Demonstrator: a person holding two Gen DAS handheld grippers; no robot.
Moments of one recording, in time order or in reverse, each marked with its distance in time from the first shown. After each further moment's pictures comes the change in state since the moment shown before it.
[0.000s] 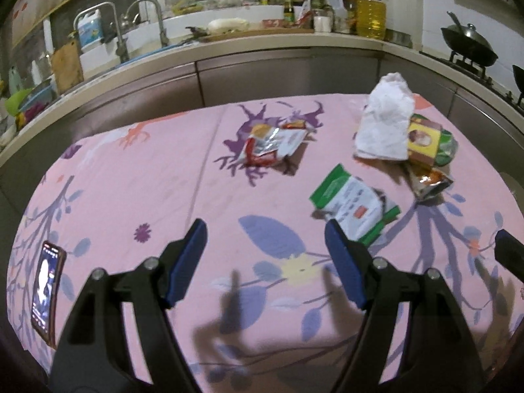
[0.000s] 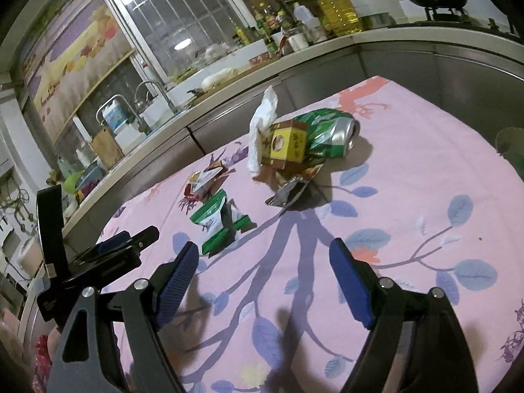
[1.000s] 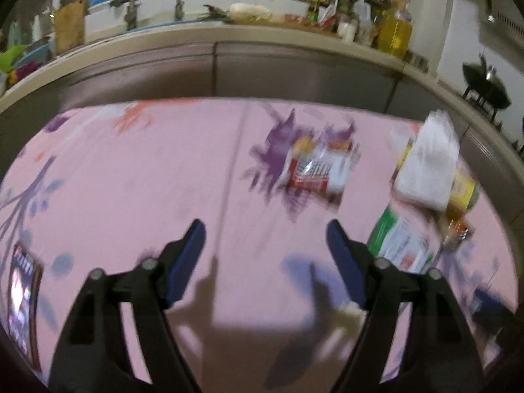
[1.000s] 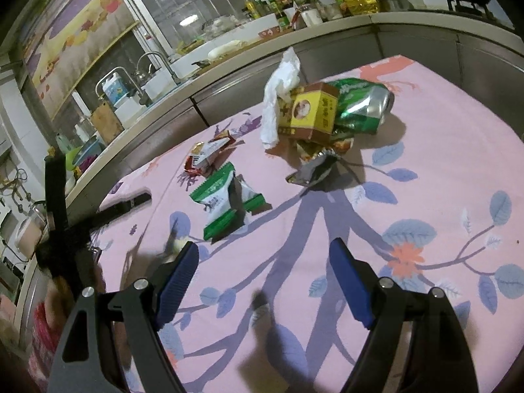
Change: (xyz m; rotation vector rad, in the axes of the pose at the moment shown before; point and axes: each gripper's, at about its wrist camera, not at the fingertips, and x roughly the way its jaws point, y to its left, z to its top) left arm 0.051 0.064 0.041 -0.151 0.016 -0.125; right arm 0.045 0.010 -0.005 -0.018 0.107 0.004
